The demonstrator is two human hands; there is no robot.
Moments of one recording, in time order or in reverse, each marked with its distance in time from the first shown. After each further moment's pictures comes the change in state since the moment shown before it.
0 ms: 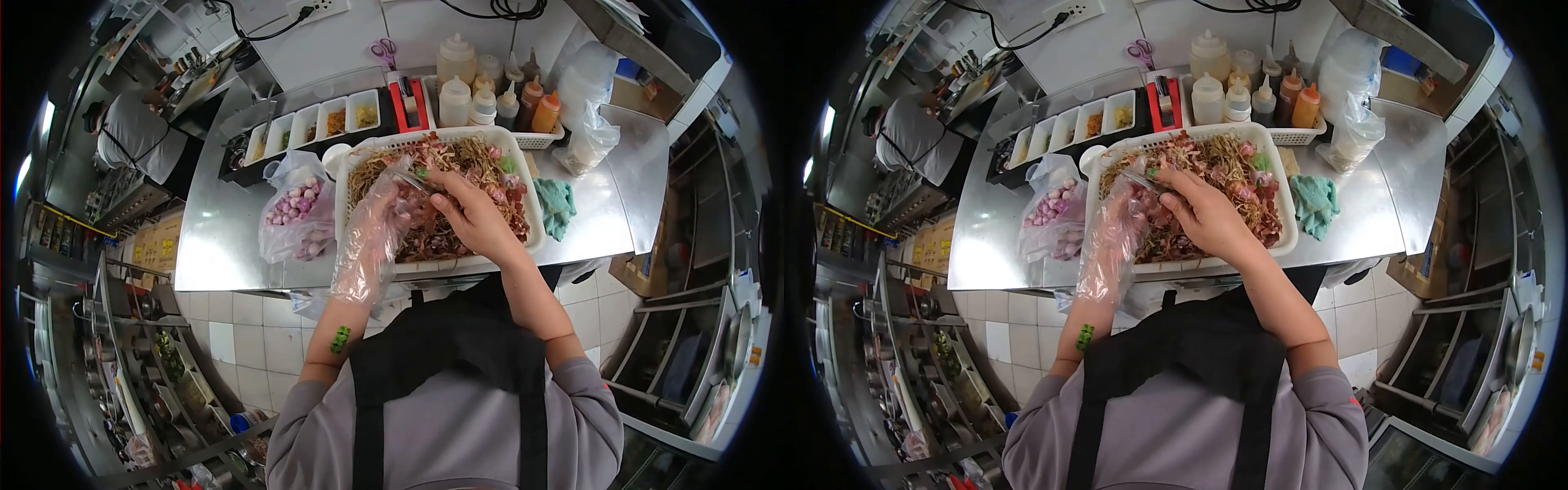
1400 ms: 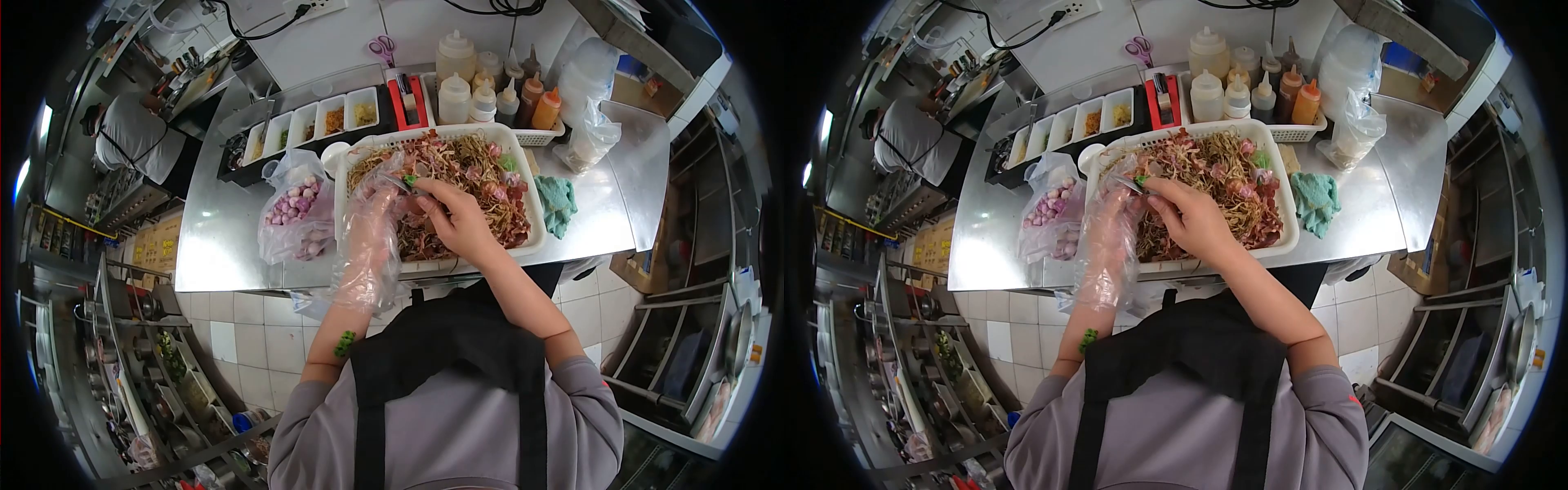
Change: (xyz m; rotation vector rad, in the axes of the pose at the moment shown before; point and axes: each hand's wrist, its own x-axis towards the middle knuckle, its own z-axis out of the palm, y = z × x) left_hand -0.007 -0.002 0.010 0.170 0.055 0.300; right_hand -0.003 0.015 0.029 -0.076 0.129 -0.036
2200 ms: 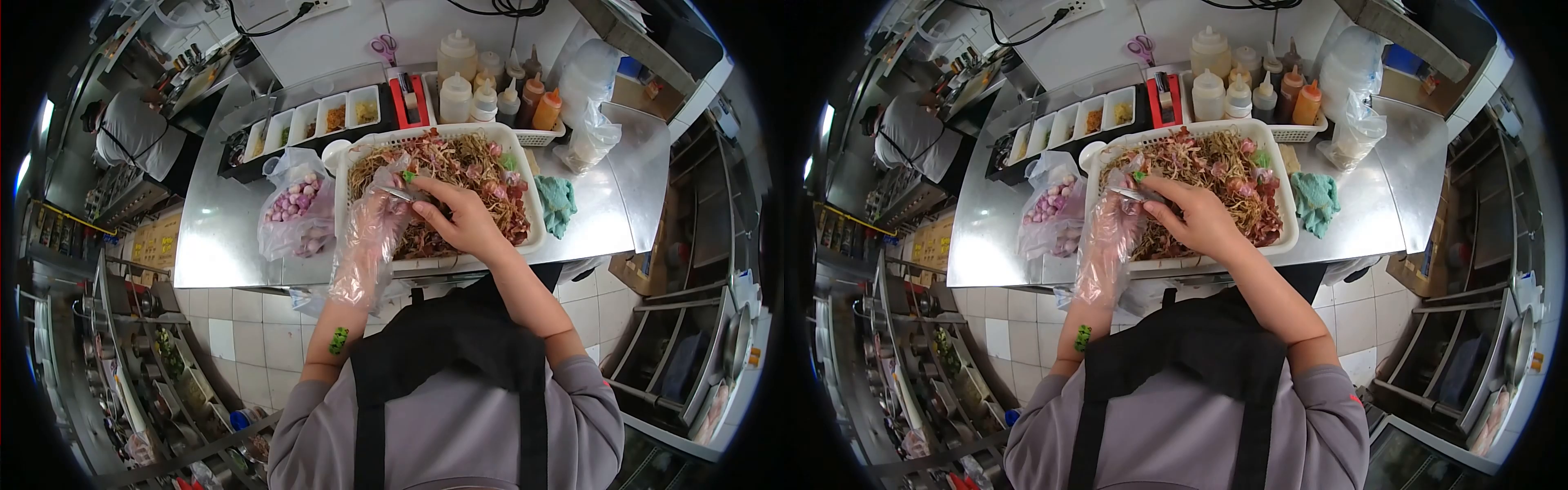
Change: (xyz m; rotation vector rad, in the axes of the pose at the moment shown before) left_hand 0.005 -0.012 -0.017 -0.337 0.006 -0.184; right_hand 0.005 -0.005 -0.014 0.151 -0.126 -0.015
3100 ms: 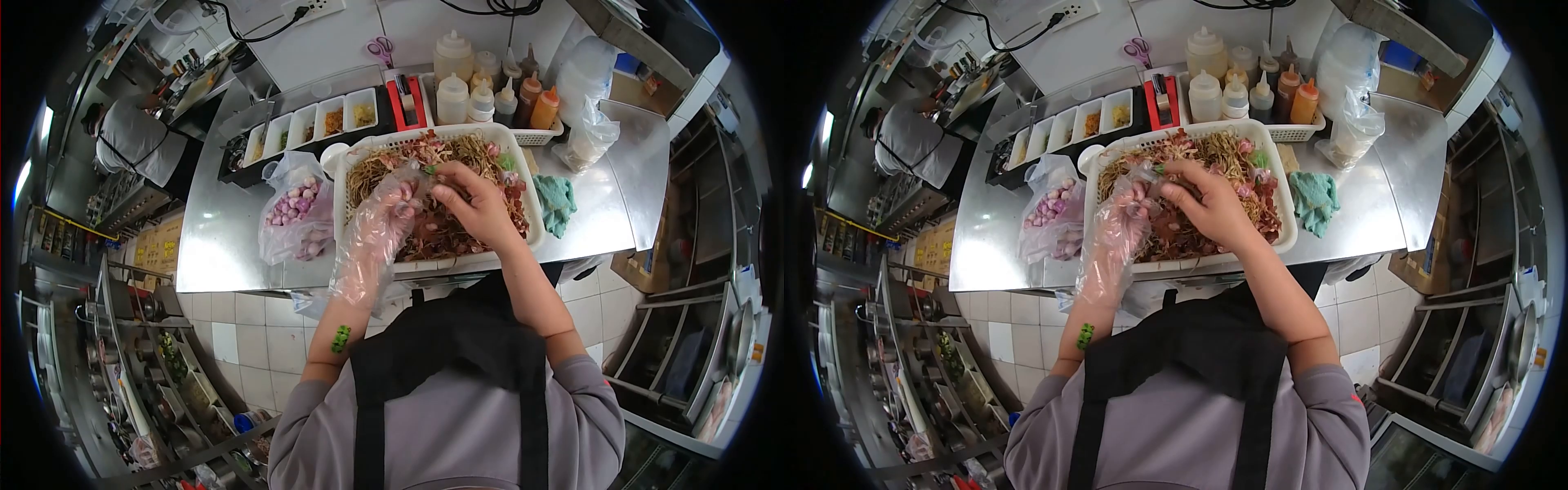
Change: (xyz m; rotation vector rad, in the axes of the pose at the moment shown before) left_hand 0.011 -0.001 -0.005 -0.094 -0.295 -0.217; right_hand 0.002 0.006 -0.020 0.169 0.061 0.281
